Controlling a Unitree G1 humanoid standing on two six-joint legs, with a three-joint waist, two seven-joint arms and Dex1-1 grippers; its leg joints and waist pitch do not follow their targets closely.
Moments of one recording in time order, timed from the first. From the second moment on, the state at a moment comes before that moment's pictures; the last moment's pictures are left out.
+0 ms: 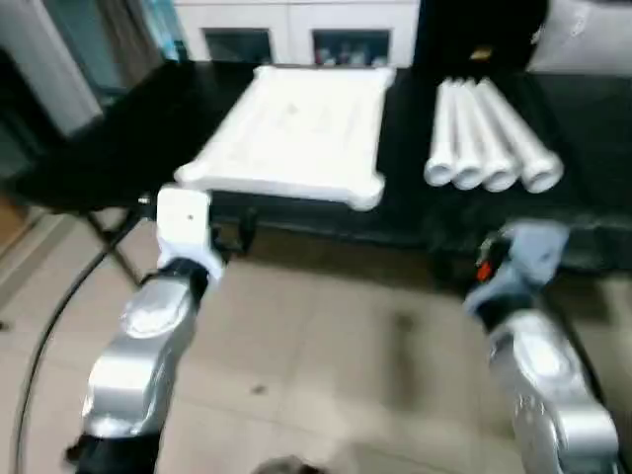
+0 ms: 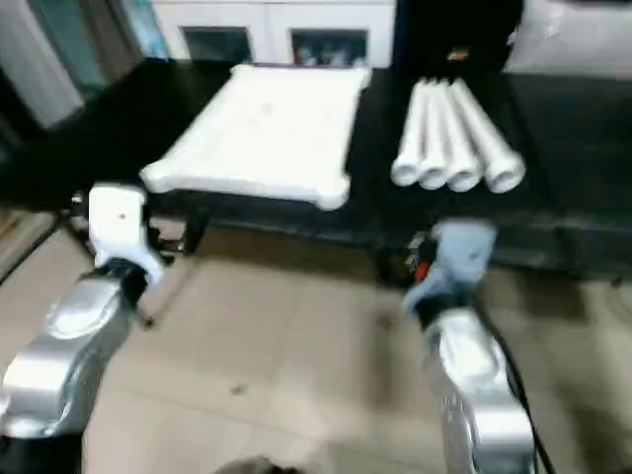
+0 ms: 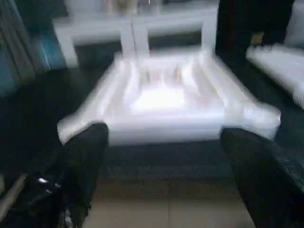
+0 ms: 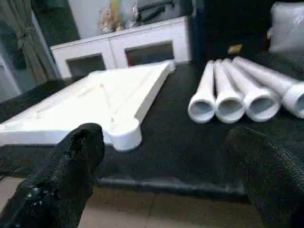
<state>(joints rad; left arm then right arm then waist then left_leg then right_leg) -0.25 0.17 0.03 -0.26 -0.14 0.54 -0.06 -0.08 -0.09 -0.05 -0.40 0.21 0.47 -0.03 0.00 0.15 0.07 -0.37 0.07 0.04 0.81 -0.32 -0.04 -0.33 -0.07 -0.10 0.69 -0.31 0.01</state>
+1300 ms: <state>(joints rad) -0.17 0.18 -0.13 -0.28 -0.12 0.55 -0.17 -0.12 -0.18 0.02 -0.37 0.23 0.58 0.12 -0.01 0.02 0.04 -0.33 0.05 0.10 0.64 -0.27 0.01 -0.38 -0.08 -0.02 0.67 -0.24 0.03</state>
